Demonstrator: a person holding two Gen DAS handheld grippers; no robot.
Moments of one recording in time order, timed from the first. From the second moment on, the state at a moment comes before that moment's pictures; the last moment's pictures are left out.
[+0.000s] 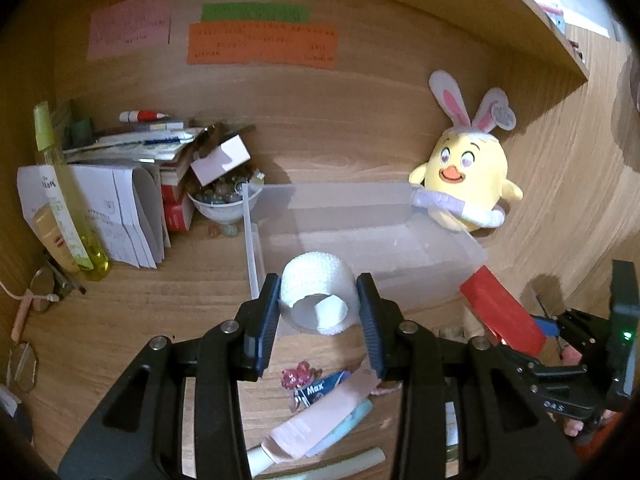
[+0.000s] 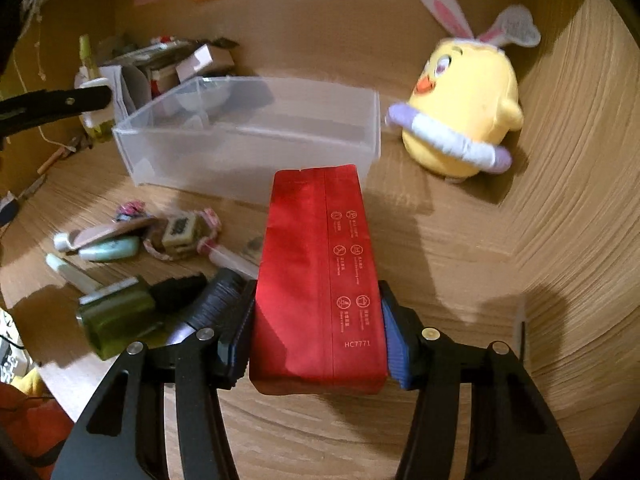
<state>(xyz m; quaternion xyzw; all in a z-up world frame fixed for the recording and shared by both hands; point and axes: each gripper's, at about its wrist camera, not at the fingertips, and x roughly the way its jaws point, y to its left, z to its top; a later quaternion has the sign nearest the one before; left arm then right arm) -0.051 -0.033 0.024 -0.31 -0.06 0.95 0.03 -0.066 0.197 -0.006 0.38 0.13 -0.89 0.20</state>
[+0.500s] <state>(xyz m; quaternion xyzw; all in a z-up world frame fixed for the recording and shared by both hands) -0.073 -0.039 0.033 -0.30 -0.08 0.95 0.03 -0.076 0.179 0.051 0.30 0.09 -0.92 0.22</state>
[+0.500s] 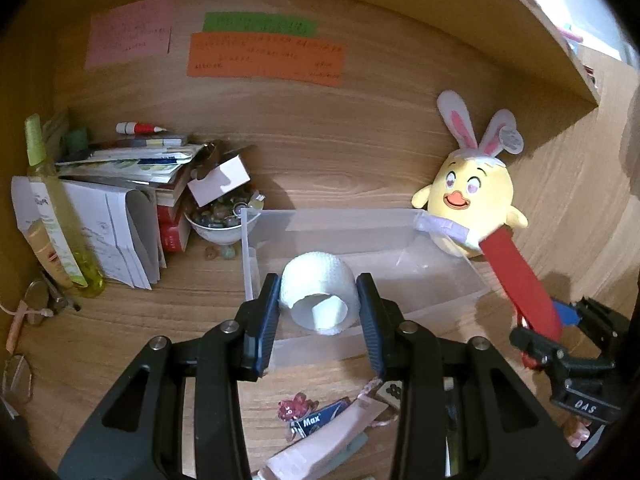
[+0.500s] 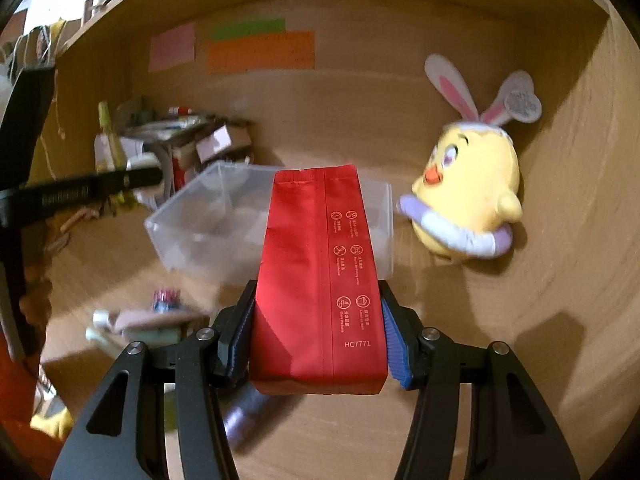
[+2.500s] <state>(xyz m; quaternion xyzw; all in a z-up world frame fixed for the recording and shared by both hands) -0.169 -0.022 -0.027 -0.40 -0.03 0.92 0.01 -0.215 0.114 0.001 0.39 0.11 -0.89 0.22</state>
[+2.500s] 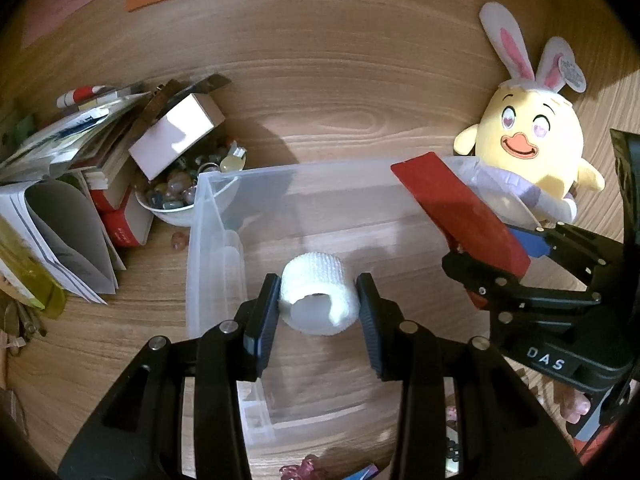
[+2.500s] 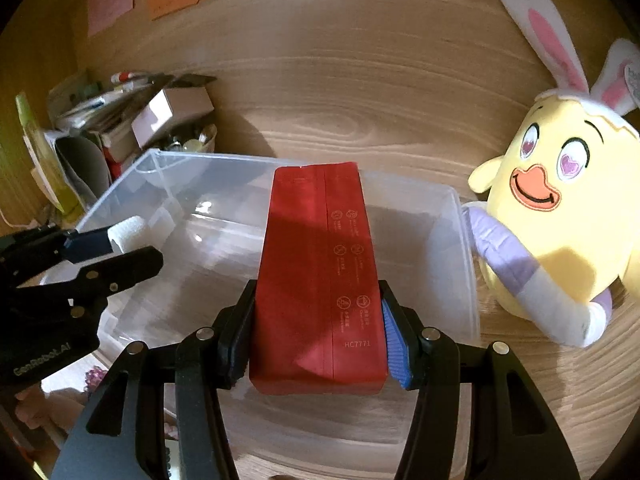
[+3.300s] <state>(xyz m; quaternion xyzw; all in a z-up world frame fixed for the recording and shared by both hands) -0.151 -0.022 -0.004 -0.36 -0.02 0.93 0.02 -0.205 0.116 0.014 0.38 0.10 -0.89 0.21</state>
